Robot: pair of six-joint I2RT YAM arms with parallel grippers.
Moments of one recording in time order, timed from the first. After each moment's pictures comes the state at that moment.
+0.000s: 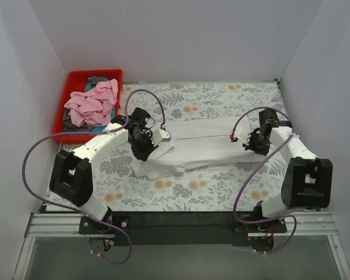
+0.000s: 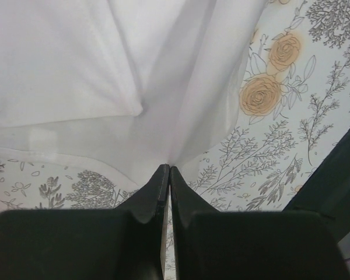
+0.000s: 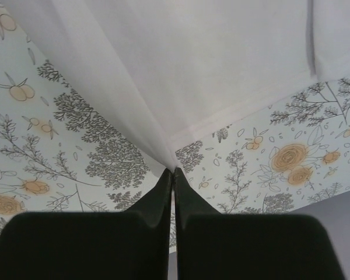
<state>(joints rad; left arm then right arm) -0.49 1.55 1.16 -0.95 0.31 0.66 0.00 1.44 0.96 -0.84 -0.15 -1.28</state>
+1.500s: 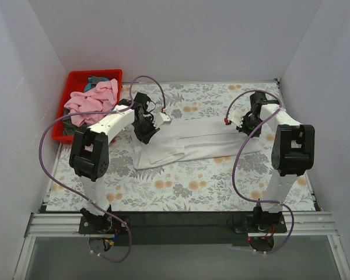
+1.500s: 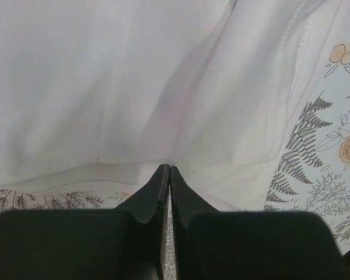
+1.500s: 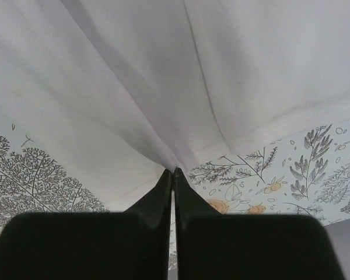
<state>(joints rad) -0.37 1.91 1.48 -0.92 0.30 0.75 0.03 1.88 1.37 -0.84 -0.15 -1.29</state>
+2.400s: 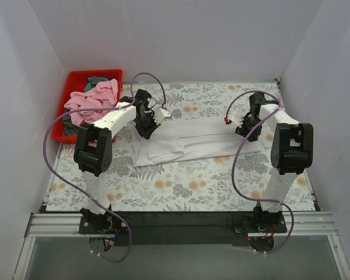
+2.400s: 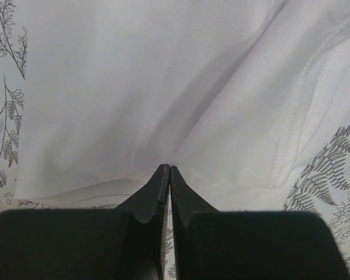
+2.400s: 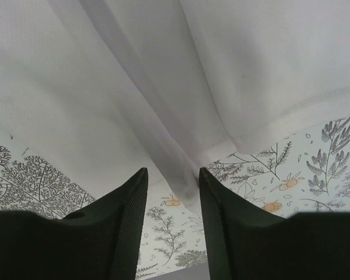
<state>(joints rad) -0.35 1.99 1.57 -0.89 0.29 0.74 0.03 1.91 1.37 -0.84 -0.12 -1.22</state>
